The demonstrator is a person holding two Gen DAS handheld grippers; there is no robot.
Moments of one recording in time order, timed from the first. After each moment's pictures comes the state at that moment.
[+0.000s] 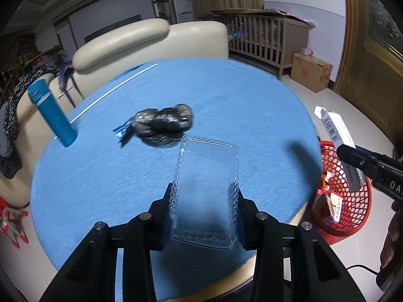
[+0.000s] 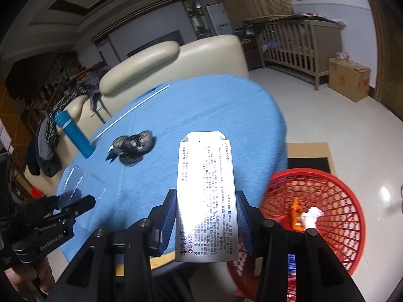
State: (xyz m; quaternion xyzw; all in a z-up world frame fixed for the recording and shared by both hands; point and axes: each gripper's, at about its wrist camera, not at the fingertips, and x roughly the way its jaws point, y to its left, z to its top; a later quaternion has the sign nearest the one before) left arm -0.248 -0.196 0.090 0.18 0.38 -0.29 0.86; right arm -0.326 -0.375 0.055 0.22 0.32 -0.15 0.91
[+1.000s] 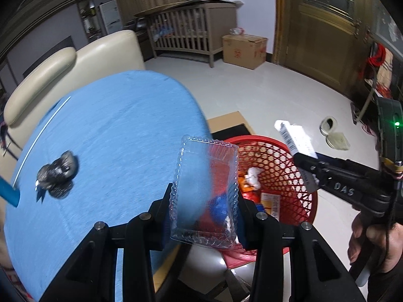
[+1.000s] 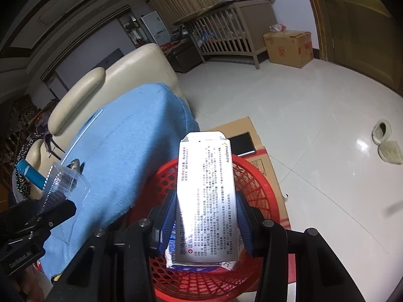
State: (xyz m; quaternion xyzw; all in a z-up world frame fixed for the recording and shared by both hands) left arm -0.329 -0.349 0.084 0.26 0.36 -0.43 0.78; right arm -0.423 -0.489 0.007 0.32 0.31 -0.27 0.85
